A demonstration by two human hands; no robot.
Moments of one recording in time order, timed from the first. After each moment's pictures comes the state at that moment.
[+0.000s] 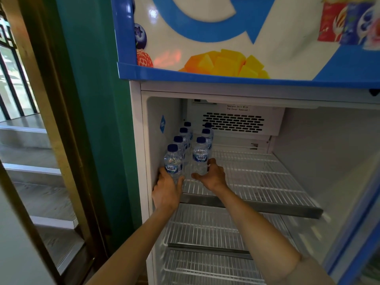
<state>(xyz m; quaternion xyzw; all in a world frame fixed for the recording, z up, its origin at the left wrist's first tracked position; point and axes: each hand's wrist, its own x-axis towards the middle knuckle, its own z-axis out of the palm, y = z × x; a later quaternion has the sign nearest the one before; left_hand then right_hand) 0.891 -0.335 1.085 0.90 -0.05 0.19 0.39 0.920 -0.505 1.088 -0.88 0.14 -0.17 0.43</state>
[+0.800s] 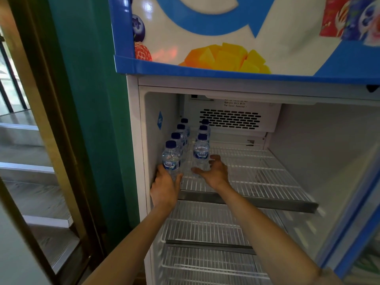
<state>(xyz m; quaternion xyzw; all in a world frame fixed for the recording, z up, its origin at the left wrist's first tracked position) 0.893 -0.334 1.082 0.90 -0.07 0.20 0.39 0.908 -0.510 1.088 -0.84 0.16 -0.22 0.47</state>
